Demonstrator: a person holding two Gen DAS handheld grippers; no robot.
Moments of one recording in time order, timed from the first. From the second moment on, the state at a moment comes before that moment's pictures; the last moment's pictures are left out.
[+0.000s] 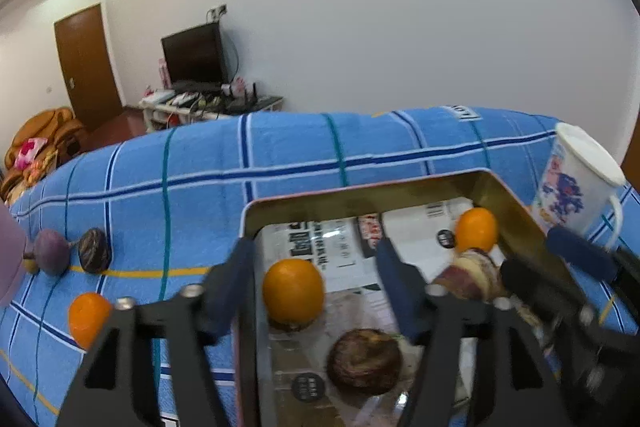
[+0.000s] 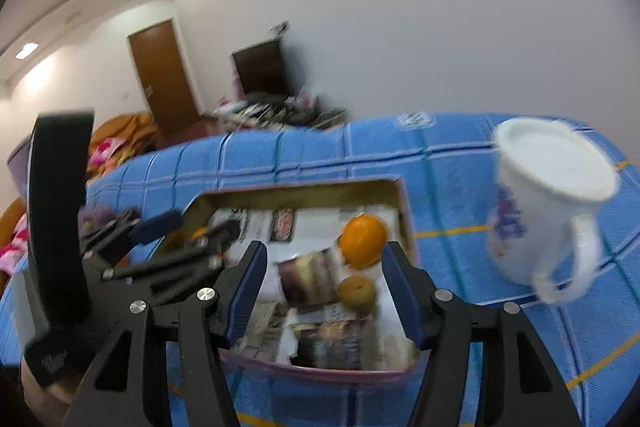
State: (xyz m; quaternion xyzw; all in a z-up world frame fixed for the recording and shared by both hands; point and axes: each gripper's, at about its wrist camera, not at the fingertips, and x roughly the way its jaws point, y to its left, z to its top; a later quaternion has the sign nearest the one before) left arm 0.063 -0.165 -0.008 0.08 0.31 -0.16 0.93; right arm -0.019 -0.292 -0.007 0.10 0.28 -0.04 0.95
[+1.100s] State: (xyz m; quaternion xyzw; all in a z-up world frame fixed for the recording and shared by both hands) left arm 0.010 -0.102 0.010 0.06 0.20 -0.03 0.98; right arm -0.068 -0.271 0.025 0.02 0.14 -0.17 0.98
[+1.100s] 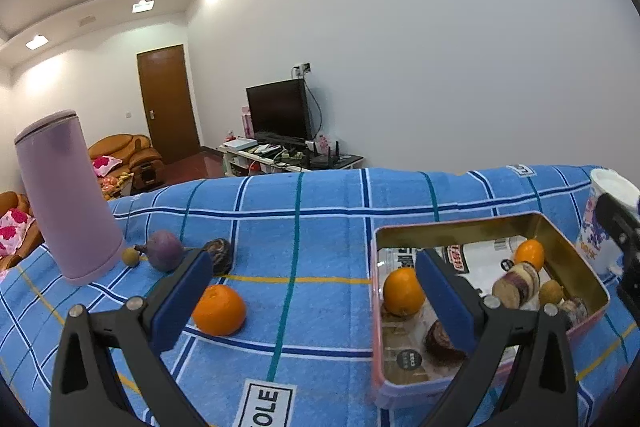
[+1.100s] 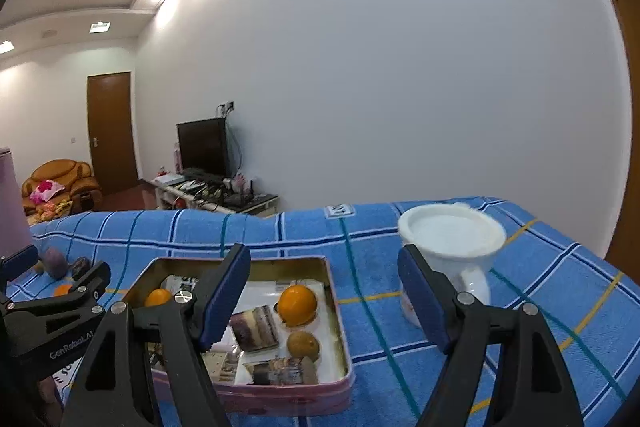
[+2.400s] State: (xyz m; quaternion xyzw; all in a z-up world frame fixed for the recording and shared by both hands) left arm -0.017 -0.040 0.006 0.03 0.23 -0.01 0.97; right arm -0.070 -0.208 0.018 0.03 0.18 -0.14 0.97
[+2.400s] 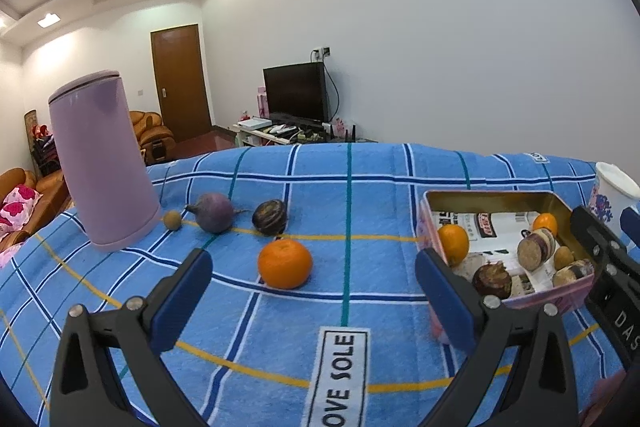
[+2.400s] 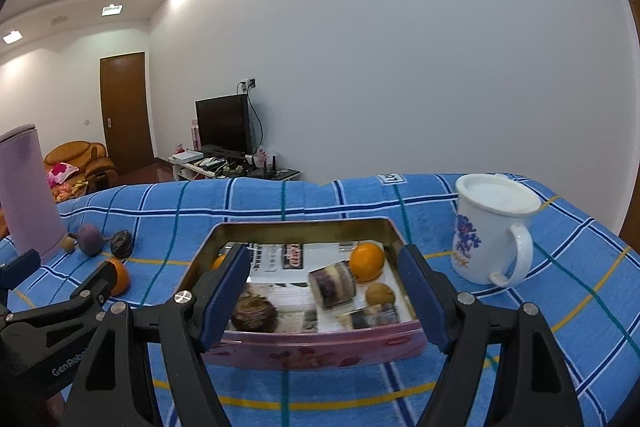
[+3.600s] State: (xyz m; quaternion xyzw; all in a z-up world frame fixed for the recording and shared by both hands) left arm 0.047 0.107 -0.016 0.07 0.30 0.14 0.94; right arm -0.001 -0.080 0.002 0.03 0.26 -0.03 0.97
